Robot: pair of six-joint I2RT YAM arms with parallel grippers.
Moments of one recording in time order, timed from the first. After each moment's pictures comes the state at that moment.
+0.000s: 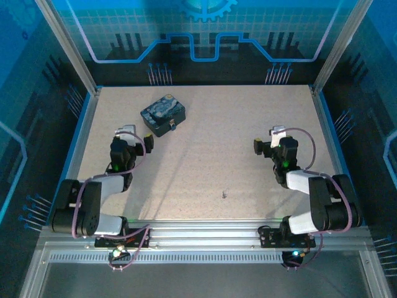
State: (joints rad) left arm -0.02 1.36 0.36 0.74 -0.04 -0.09; right arm 0.06 1.41 0.40 0.60 0.03 -0.05
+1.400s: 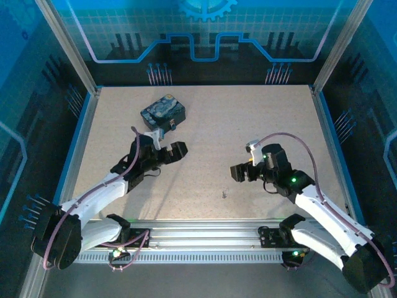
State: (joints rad) left arm -0.42 1.13 0.57 0.05 0.27 -0.79; right arm 0.51 0.88 0.60 -0.44 -0.18 0.21
